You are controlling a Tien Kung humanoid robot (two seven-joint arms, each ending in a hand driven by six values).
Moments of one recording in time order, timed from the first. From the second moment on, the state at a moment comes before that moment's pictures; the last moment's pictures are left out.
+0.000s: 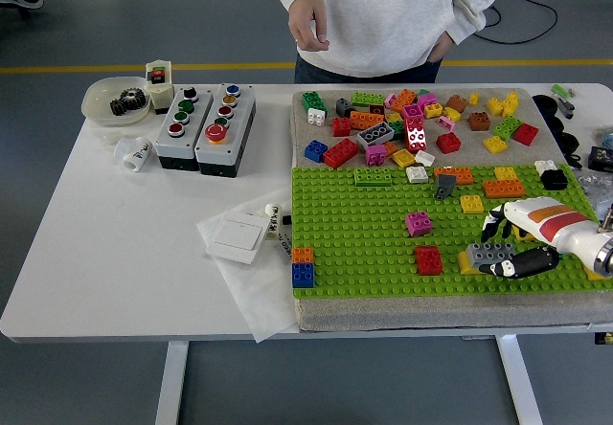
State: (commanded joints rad) left arm -0.10 0.02 -1.59 -0.18 1.65 0.17 0.18; right arm 0.50 -0.78 0.63 1.40 -1.75 -0.07 0.07
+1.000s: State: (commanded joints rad) left arm -0.08 0.02 -1.59 -0.18 1.66 0.17 0.18; right arm 0.25 -0.81 0.87 1.71 -1.71 -0.12 -0.10
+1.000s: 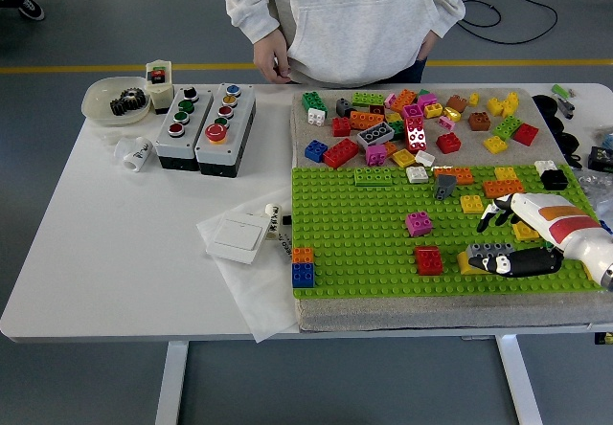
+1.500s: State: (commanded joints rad) left arm -0.08 0.02 -1.58 -0.18 1.65 0.17 0.18; right arm 0.21 -0.81 0.86 1.75 -1.69 -0.11 -0.10
